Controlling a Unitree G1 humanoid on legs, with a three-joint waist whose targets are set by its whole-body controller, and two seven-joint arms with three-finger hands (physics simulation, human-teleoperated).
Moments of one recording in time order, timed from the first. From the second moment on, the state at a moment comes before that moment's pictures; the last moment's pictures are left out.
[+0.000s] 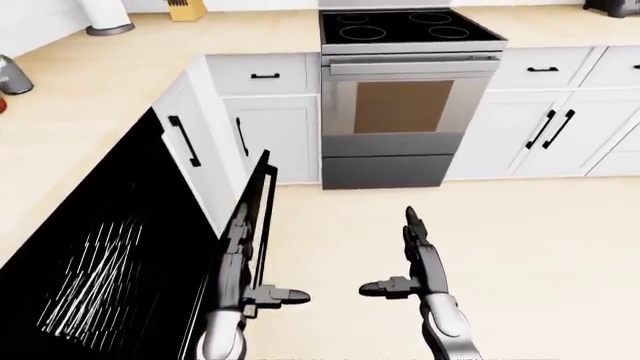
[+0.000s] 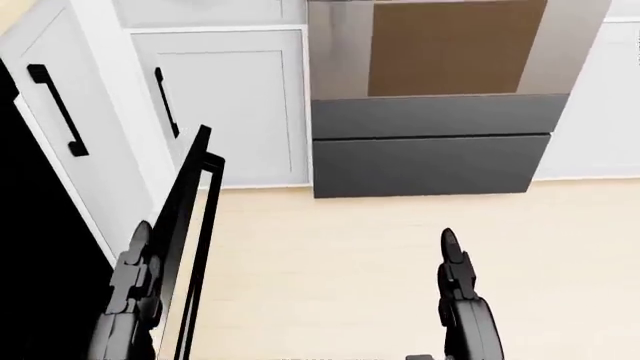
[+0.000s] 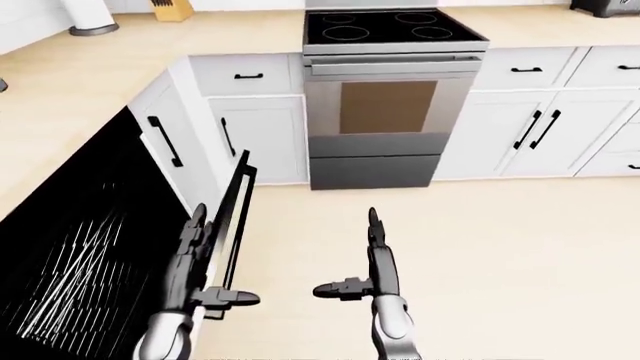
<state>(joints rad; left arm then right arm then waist) 0.15 0.01 -0.01 -0.09 0.07 -0.06 -0.03 0.04 0.00 0.01 0.08 -0.08 0.02 -0.02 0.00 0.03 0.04</state>
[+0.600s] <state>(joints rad) 0.13 0.00 -0.04 -0.09 0.07 -0.07 -0.04 0.03 -0.01 -0.02 0.07 -0.08 0.02 -0.03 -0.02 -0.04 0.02</state>
